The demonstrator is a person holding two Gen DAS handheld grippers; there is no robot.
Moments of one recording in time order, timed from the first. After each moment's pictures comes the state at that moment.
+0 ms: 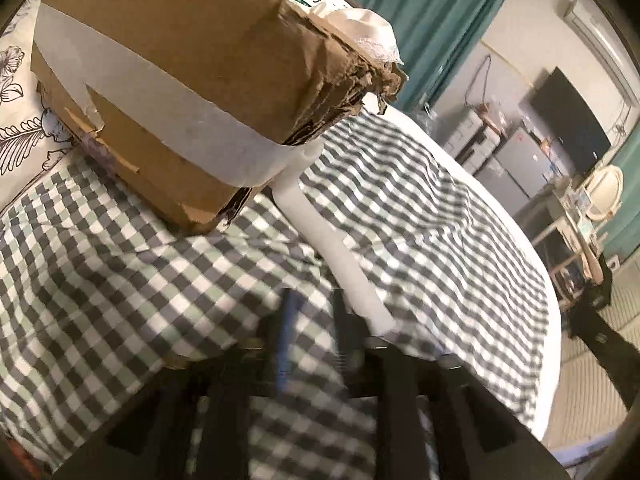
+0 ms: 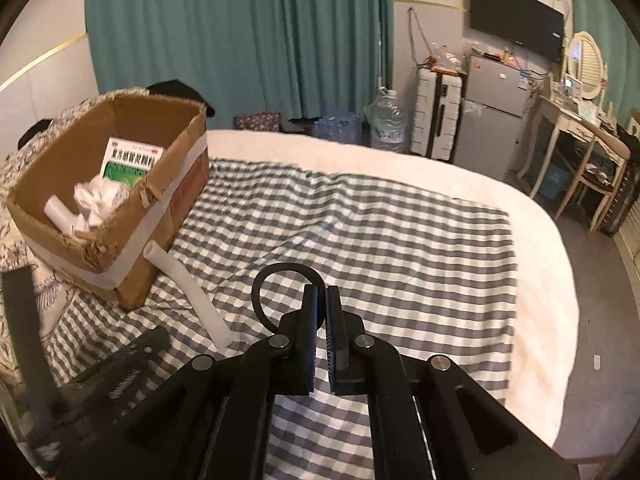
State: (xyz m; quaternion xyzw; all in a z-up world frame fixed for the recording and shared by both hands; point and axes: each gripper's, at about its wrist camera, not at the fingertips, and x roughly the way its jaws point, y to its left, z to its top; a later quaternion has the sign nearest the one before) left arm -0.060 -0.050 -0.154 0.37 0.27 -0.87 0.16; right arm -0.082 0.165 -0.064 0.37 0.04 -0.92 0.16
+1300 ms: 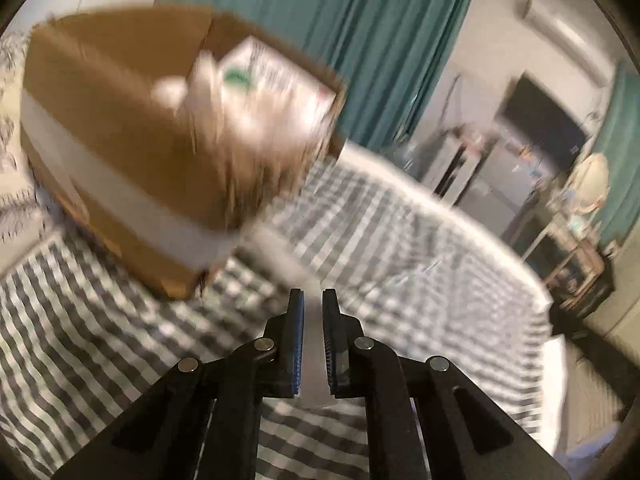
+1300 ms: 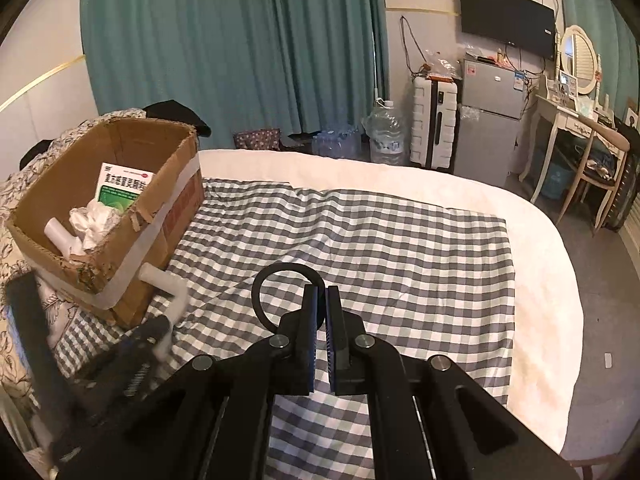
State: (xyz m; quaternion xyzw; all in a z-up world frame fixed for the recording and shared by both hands) left arm -0.068 -0.021 -0.114 0.28 0.21 -0.93 0.13; right arm -0.090 0.180 -0.063 0.35 0.01 -0.92 0.17
